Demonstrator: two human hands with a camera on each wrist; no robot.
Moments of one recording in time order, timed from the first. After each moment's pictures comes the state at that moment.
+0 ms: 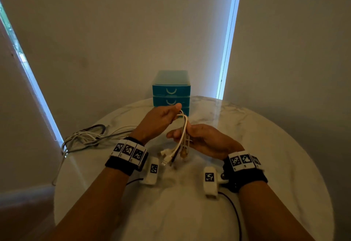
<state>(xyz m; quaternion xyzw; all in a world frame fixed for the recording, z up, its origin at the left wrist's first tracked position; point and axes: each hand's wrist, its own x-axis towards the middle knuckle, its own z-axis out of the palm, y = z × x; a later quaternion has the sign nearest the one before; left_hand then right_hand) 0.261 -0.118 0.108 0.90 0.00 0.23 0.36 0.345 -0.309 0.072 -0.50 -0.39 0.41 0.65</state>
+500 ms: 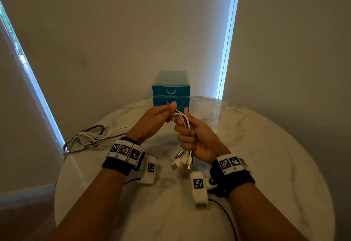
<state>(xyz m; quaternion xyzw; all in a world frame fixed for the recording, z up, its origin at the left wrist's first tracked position) 0.257 -0.107 0.108 0.88 0.01 0.22 0.43 0.323 -0.282 0.085 -0.36 -0.27 0.49 0.75</state>
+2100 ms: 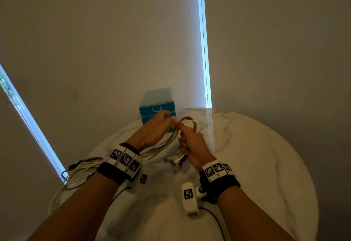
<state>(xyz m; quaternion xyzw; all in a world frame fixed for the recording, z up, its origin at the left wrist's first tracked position) 0.271 -0.162 0.163 0.92 0.05 0.11 0.38 0.333 -0.291 0.085 -0.49 -0.13 0.19 0.84</state>
